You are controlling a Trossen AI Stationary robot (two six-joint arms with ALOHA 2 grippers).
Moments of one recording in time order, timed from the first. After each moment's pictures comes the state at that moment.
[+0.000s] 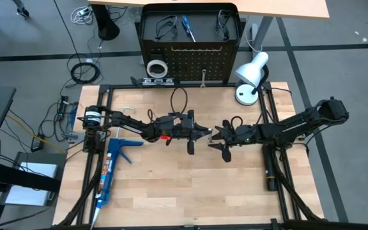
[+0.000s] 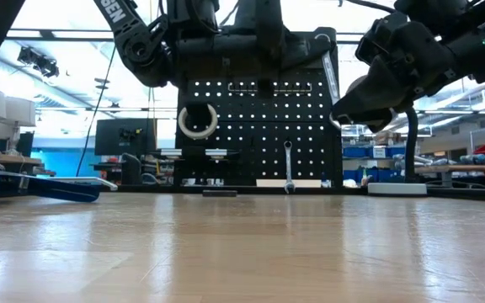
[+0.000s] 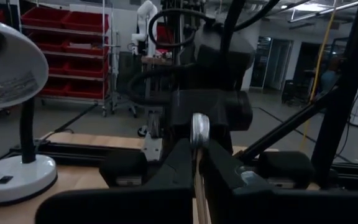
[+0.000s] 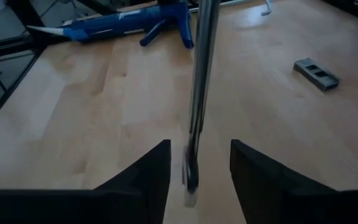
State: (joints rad) left arm 0.03 1.92 1.00 1.07 0.05 -0.11; right arm 0.11 1.20 0.37 0.41 0.15 0.26
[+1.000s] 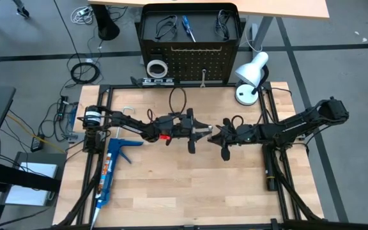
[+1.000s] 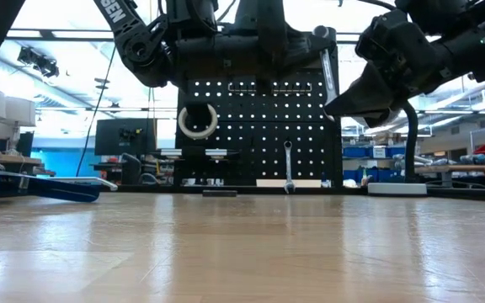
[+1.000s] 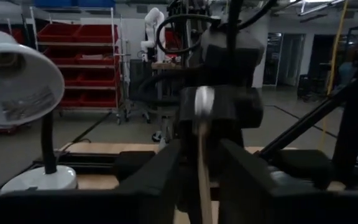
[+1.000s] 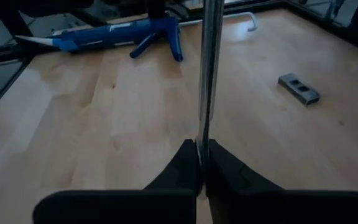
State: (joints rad) left arm 0.03 1.92 0.99 1.09 0.01 -0.03; right arm 0.11 1.20 0.37 0.45 0.20 0.23
